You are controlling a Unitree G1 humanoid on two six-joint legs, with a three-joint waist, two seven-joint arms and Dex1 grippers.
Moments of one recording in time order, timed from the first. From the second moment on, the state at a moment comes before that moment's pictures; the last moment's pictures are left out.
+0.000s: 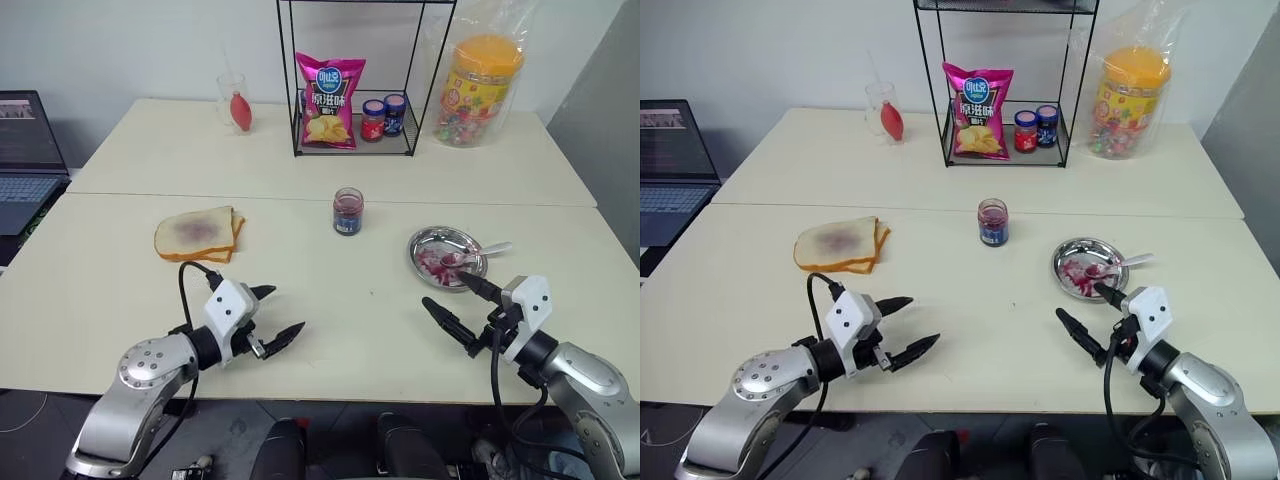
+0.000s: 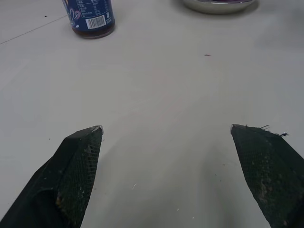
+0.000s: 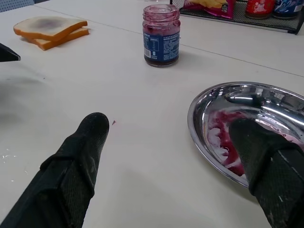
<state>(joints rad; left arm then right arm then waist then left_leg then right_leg) 0.10 0.61 0.04 -0.47 -0.31 0.42 -0.71 0.19 -0.52 -0.15 -0.54 0.45 0.39 0.59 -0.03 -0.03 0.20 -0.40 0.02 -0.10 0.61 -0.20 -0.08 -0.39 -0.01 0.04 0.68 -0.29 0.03</state>
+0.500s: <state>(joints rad) 0.08 0.63 0.03 -0.47 -0.29 0.40 -0.71 0.22 -0.51 -0.11 -0.52 0.39 0.33 0.61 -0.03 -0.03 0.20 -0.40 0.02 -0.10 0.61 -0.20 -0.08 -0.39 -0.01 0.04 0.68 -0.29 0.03</state>
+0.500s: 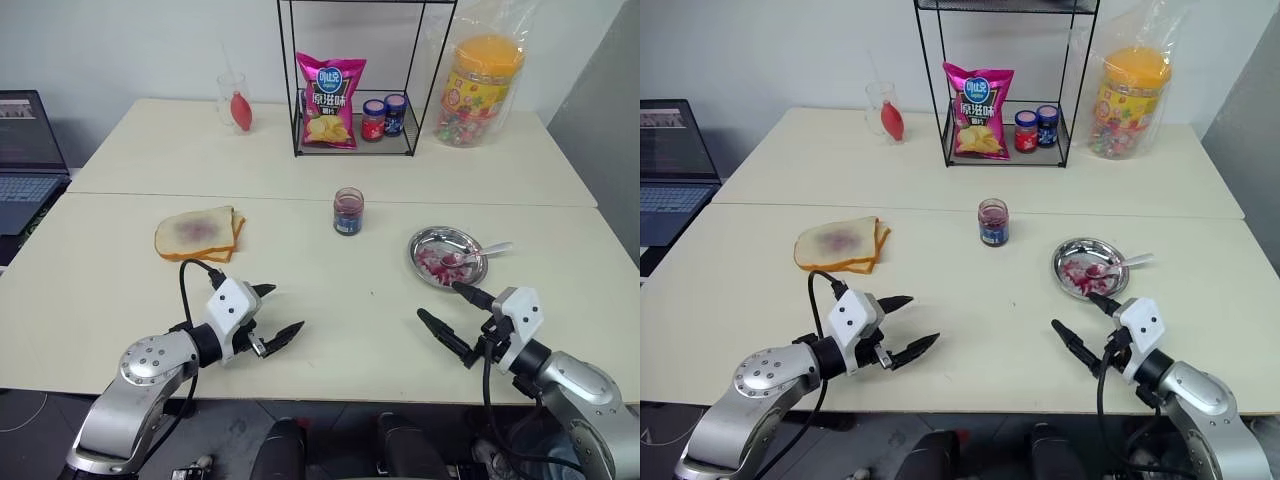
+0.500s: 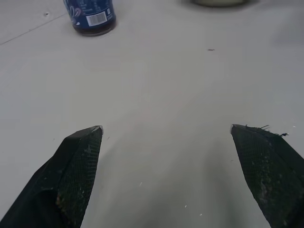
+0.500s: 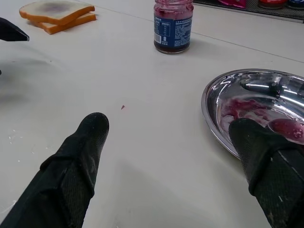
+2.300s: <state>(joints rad) -0.55 0.34 0.58 0.31 -0.47 0.66 0.01 -0.25 -0.56 0.14 -0.56 0.44 0.63 0.70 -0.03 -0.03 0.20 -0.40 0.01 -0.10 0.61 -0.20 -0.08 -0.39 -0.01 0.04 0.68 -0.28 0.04</state>
